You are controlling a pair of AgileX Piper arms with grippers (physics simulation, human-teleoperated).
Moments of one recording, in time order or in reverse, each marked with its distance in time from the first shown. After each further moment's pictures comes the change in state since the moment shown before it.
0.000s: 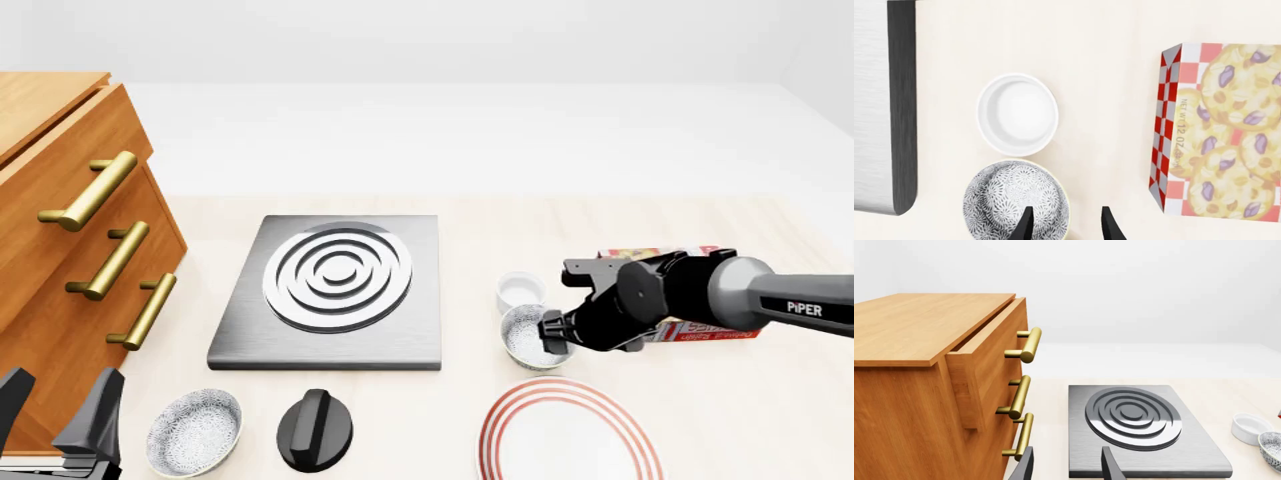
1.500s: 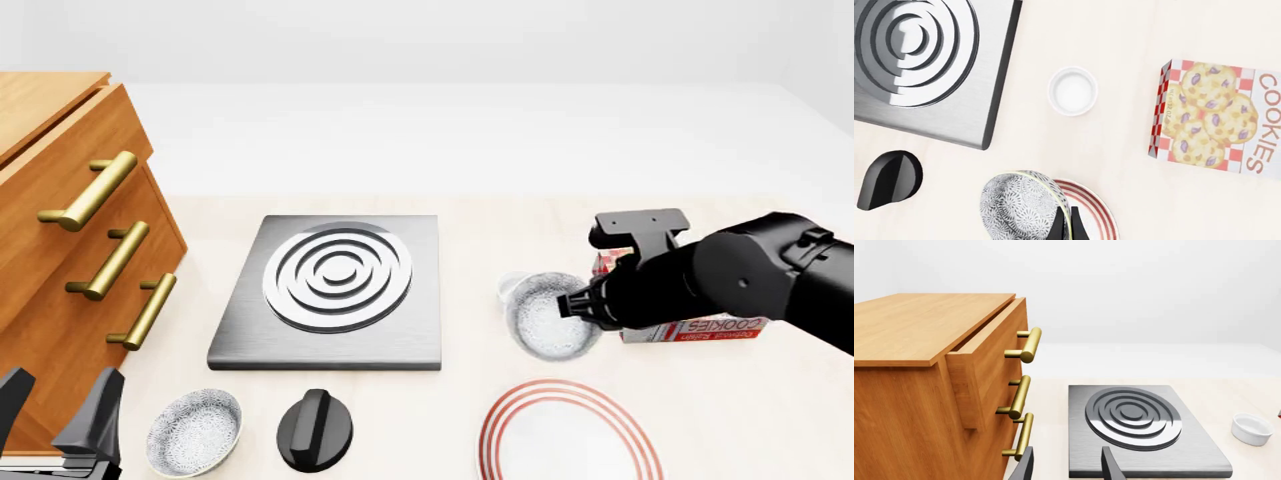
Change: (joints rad) left arm 0.000 0.000 0.000 0.000 0.000; right arm 0.098 -0.426 -0.009 0.247 -0.013
